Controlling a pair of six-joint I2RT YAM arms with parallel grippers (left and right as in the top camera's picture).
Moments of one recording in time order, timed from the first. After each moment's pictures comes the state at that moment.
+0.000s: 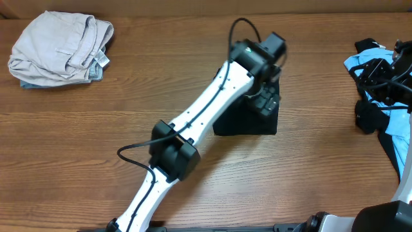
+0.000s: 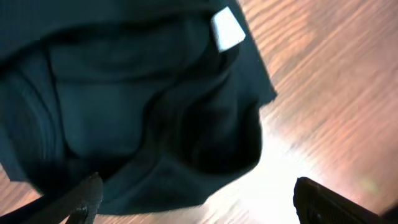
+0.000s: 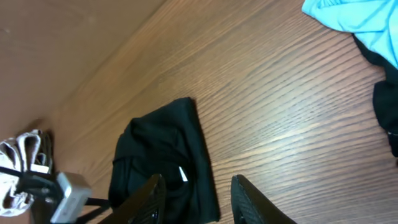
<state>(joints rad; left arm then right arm) -0.72 2.45 2.55 -1.51 0.17 -0.07 -0.44 1.51 1.49 -0.98 -0.51 0.23</state>
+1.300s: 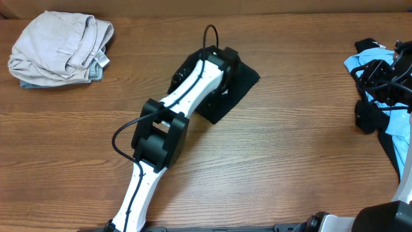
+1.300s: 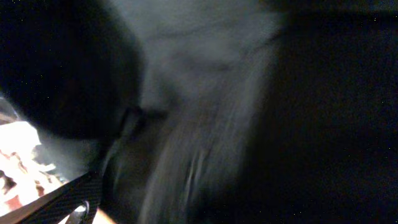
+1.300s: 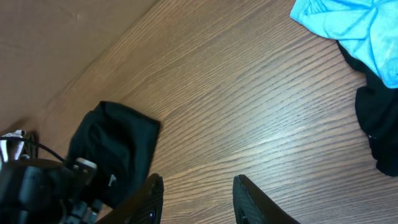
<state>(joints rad) -0.55 2.43 2.09 -1.33 -0.58 0.15 -0.44 1.51 1.49 -0.98 -0.47 0.20</state>
